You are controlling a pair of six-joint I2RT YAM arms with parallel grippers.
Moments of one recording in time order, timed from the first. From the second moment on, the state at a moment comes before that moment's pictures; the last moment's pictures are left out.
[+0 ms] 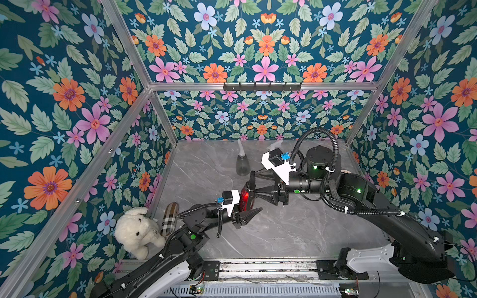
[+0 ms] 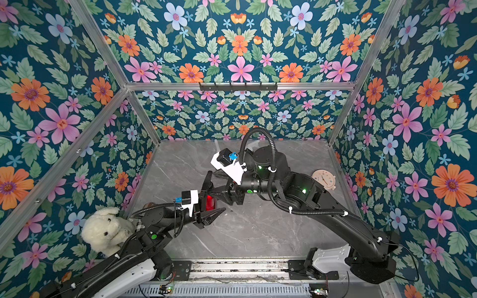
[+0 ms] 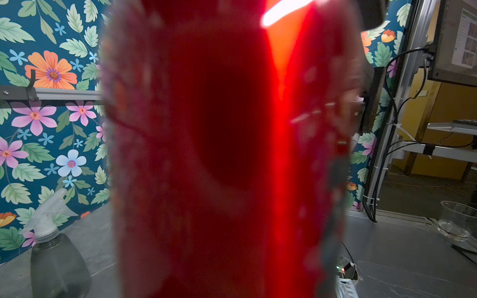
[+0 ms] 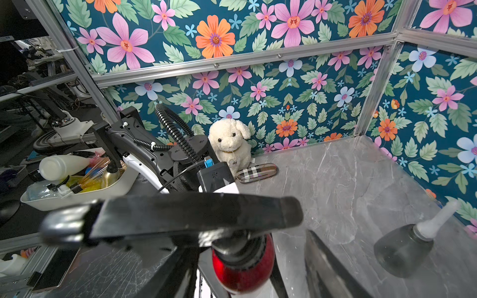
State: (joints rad) left arm -0.81 0.68 0.42 0.52 0.51 -0.16; right arm 0.99 1.30 1.64 -0.57 -0.41 -0.02
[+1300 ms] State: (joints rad) left arm -0.81 0.63 0.36 0.61 0.32 -0.20; right arm 1.05 1.25 1.30 0.03 -0.28 0.26
